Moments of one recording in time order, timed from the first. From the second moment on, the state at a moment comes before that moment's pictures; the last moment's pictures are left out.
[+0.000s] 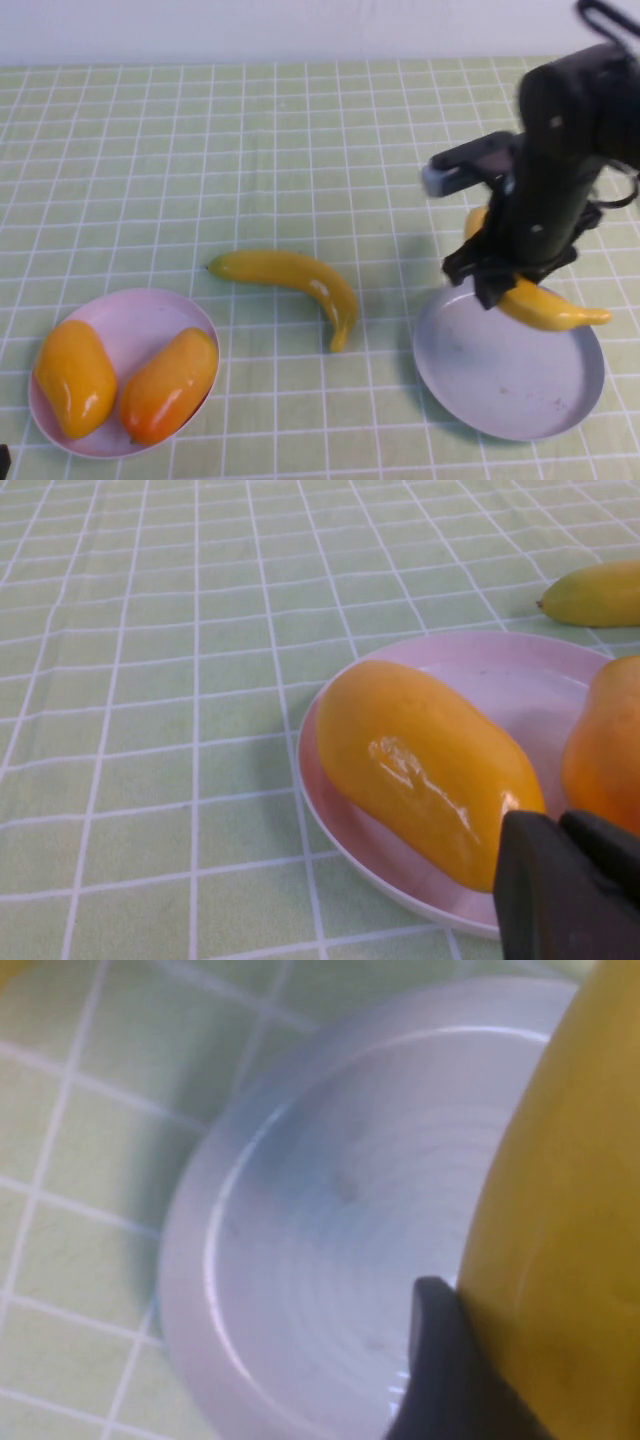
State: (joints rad) right arm 0.51 1.81 -1.47 -0.05 1.20 0.07; left arm -0.15 -0.01 0.03 0.02 0.38 0.02
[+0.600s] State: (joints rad) right arm 0.36 1.64 -1.11 0.10 0.92 0.08; left arm -0.15 -0.01 0.03 0.02 0.38 0.02
